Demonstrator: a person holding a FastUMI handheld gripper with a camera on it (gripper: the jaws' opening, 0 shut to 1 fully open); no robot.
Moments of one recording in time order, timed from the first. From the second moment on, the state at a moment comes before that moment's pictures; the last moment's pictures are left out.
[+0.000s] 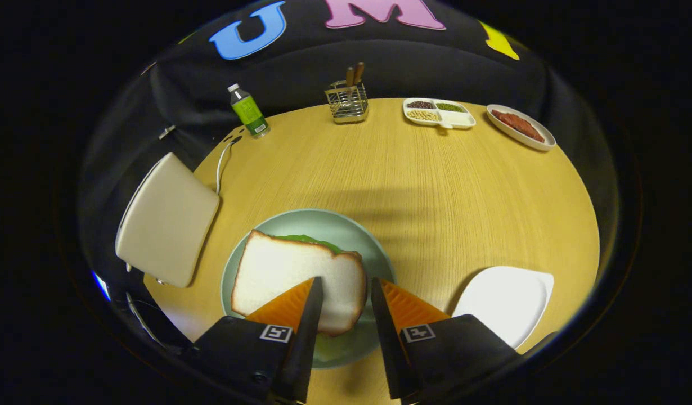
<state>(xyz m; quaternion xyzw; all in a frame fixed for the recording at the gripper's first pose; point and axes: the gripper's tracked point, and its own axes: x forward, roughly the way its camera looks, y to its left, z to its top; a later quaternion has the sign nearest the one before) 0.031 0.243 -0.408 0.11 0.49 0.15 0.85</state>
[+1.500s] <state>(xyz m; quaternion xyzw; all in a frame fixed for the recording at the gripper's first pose) -0.050 0.124 -0.119 0.10 0.22 0.10 0.97</state>
